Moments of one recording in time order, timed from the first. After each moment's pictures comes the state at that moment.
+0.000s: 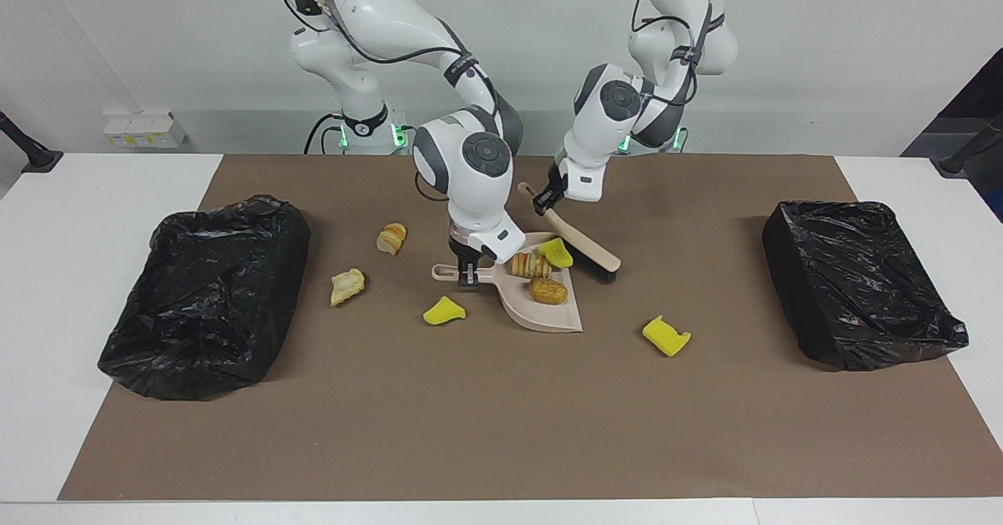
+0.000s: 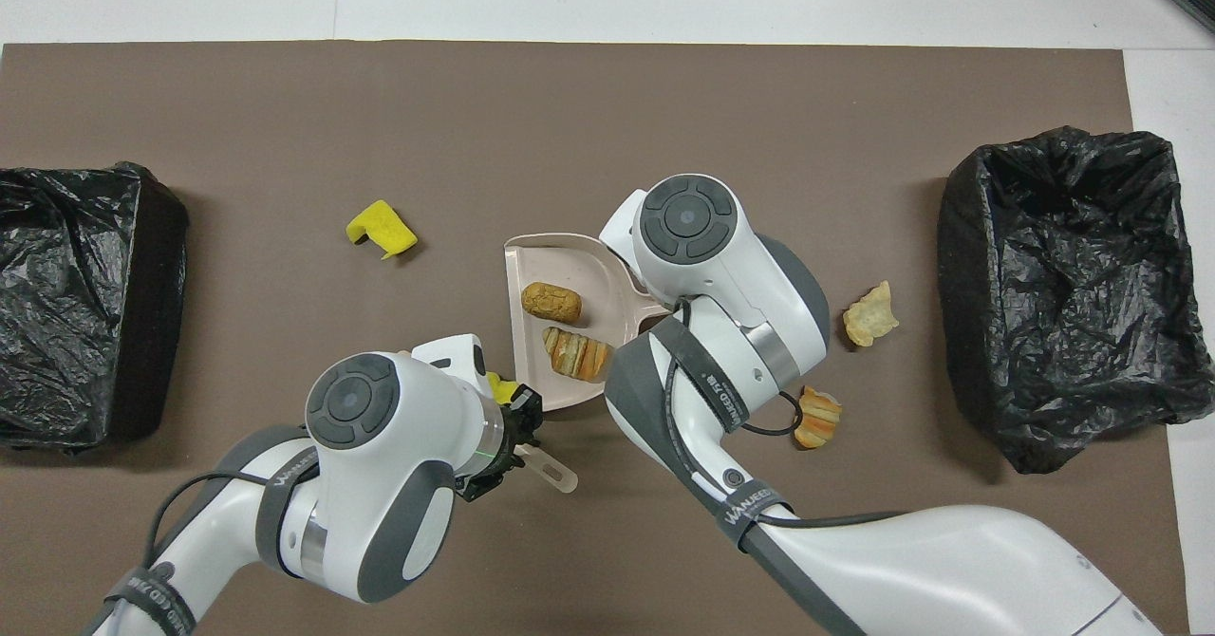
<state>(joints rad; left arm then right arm) -0.41 0.01 -0.29 -2.24 -0.40 2.27 -1.09 0.40 0.42 0.12 -1.66 -0.18 1.97 -1.06</state>
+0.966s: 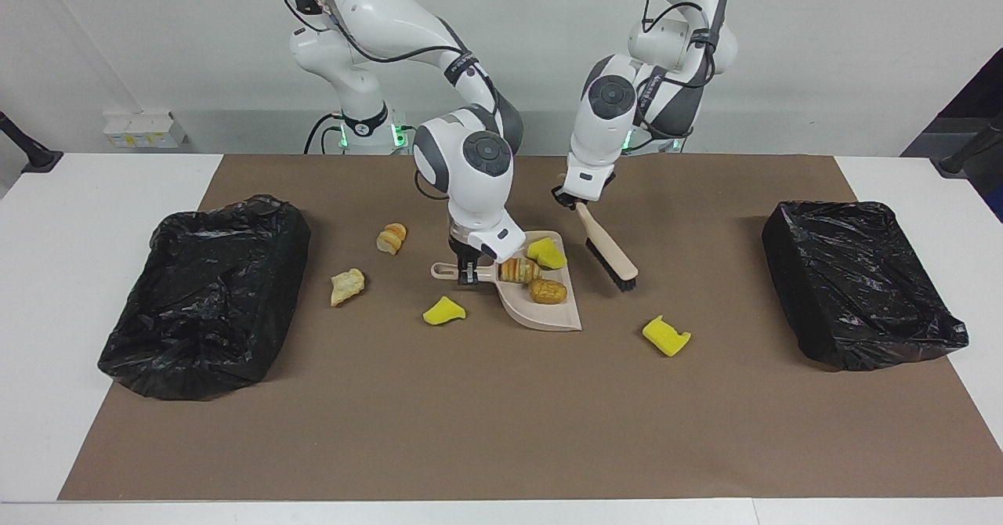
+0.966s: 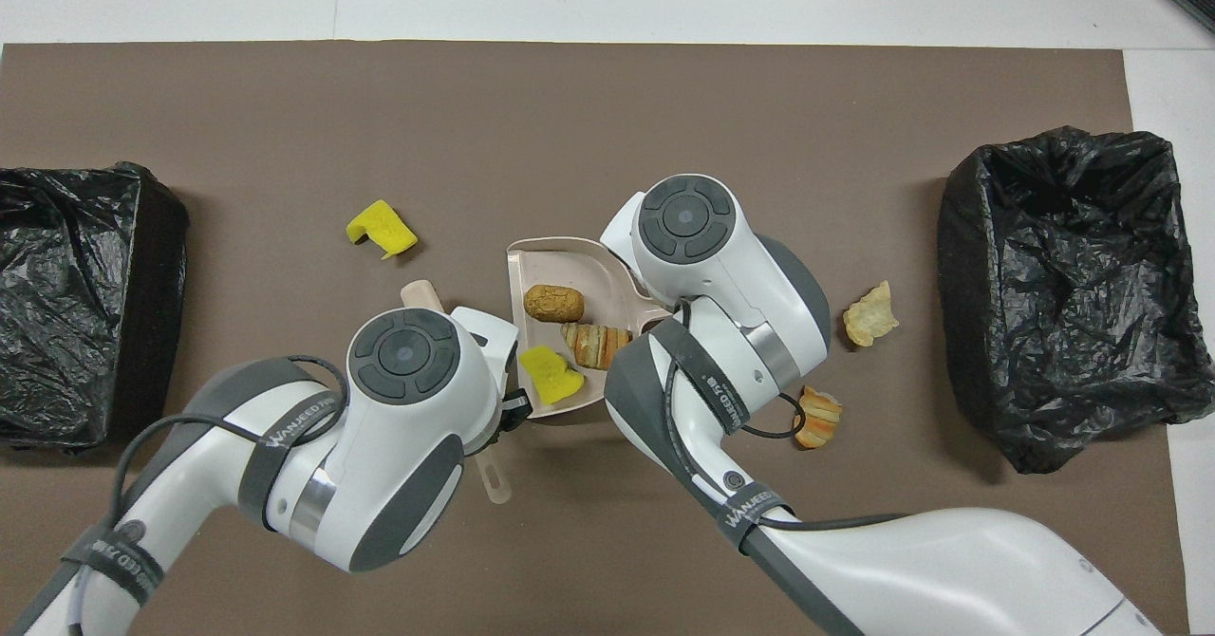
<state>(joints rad) -0.33 0.00 -0.26 -2.13 -0.06 1.94 -0.88 0.40 0.42 0.12 -1.66 -0.18 1.96 -1.06</state>
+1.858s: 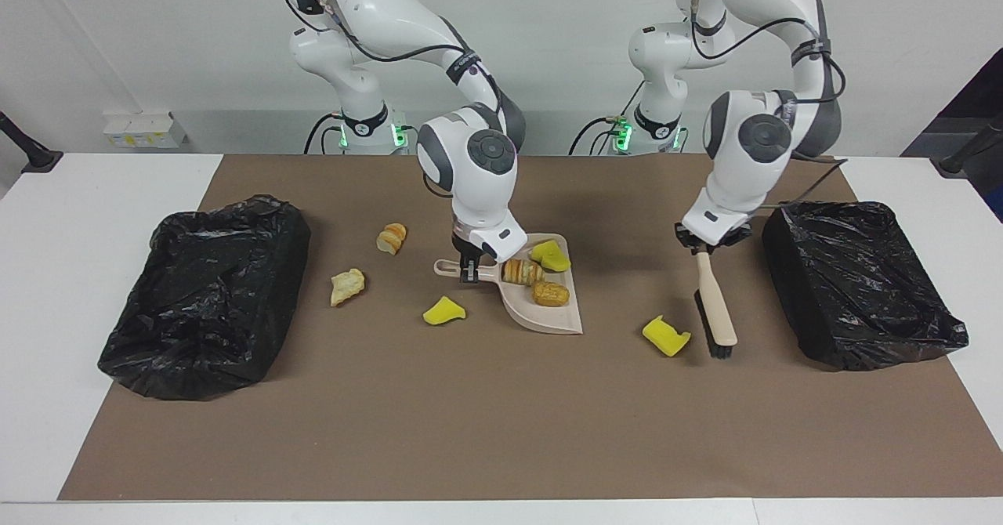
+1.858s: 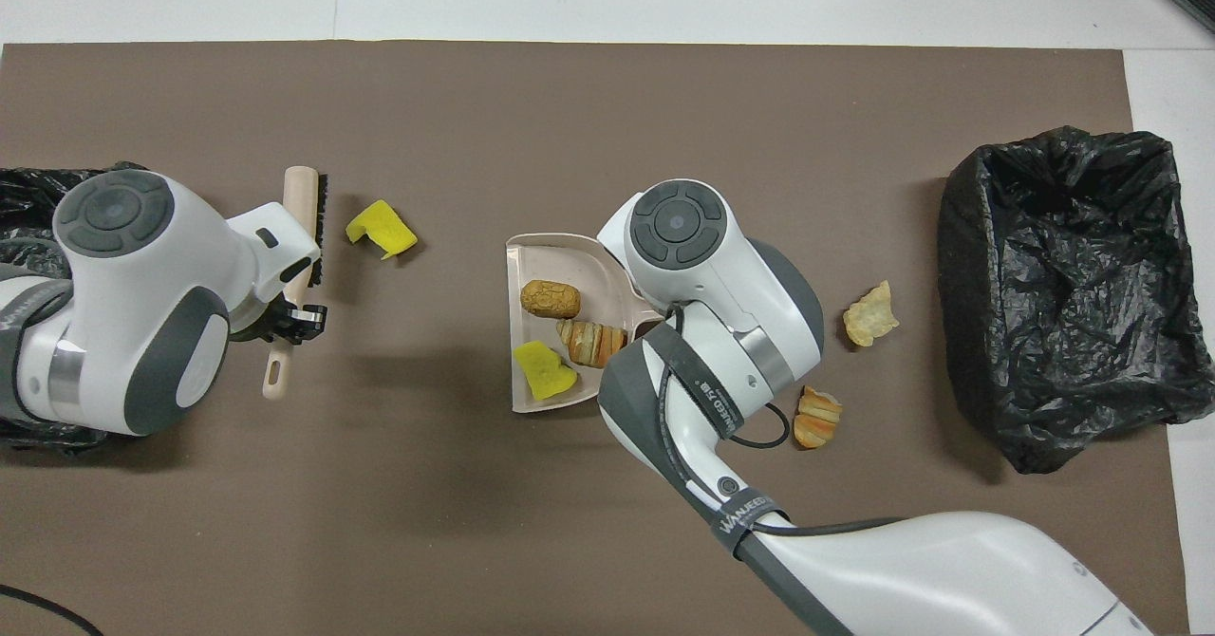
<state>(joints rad) 0.09 0.09 -0.25 -2.04 0.15 1.98 -0.06 0.41 0.42 0.12 -1.66 -0.18 1.96 -0.96</state>
